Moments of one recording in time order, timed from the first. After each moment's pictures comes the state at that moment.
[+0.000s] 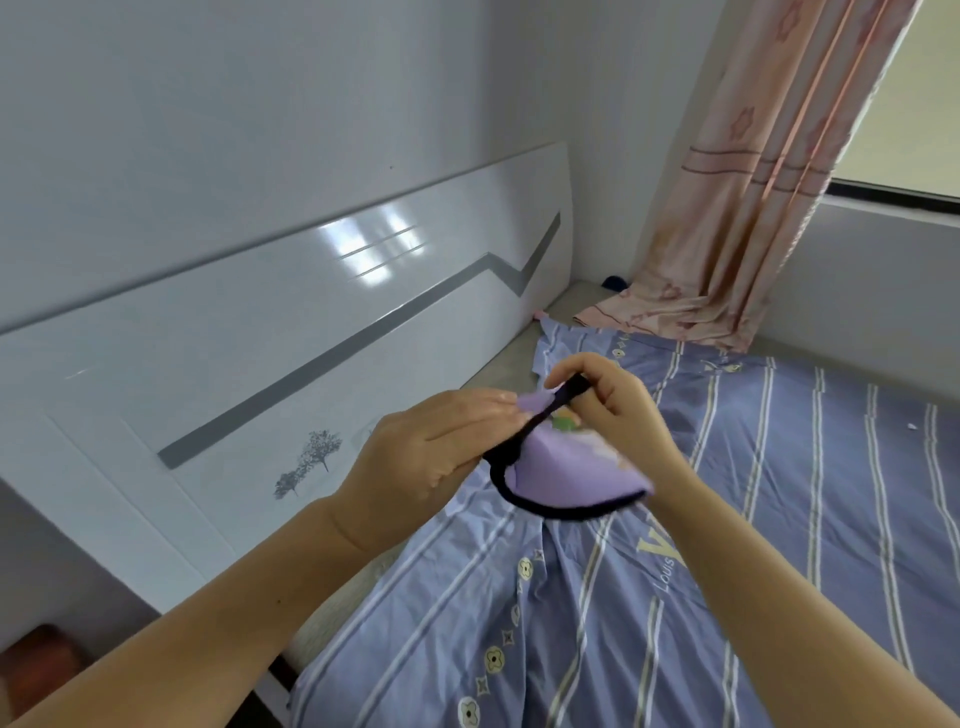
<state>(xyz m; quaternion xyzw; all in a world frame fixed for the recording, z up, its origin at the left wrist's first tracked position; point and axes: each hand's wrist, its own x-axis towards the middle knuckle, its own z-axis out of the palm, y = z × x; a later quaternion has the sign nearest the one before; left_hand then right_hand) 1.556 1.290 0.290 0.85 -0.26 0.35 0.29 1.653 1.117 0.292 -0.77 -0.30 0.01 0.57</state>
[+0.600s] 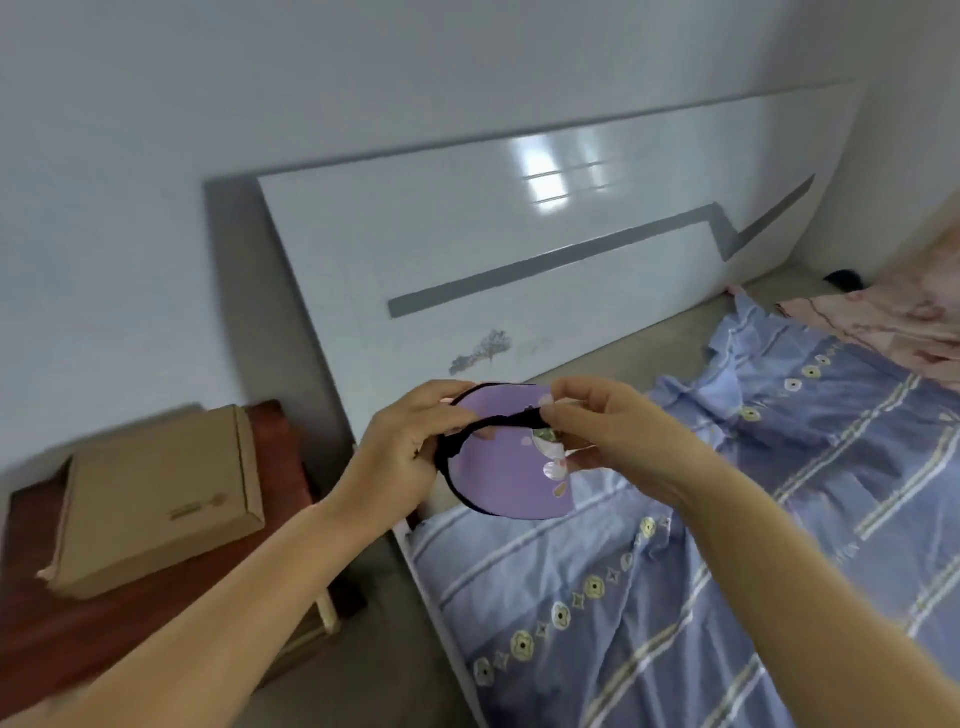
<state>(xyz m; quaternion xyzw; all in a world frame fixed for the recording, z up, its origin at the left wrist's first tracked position) 1.396 1.379 0.225 0.87 0.07 0.32 0.37 1.561 1.241 0.258 -0.65 -0.35 0.45 0.50</state>
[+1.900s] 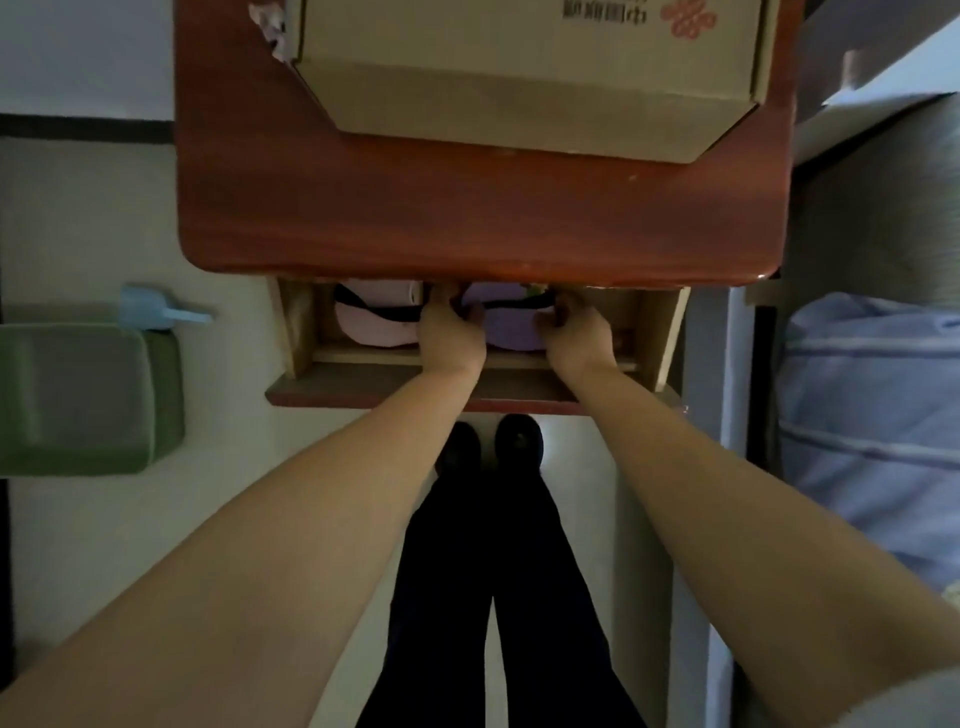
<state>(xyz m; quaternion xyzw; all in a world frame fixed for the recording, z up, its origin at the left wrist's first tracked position) 1.106 1.526 -0.253 0.49 0.74 0.09 0.45 1.228 1.497 -0.259 -0.81 -0.36 0.45 0.09</state>
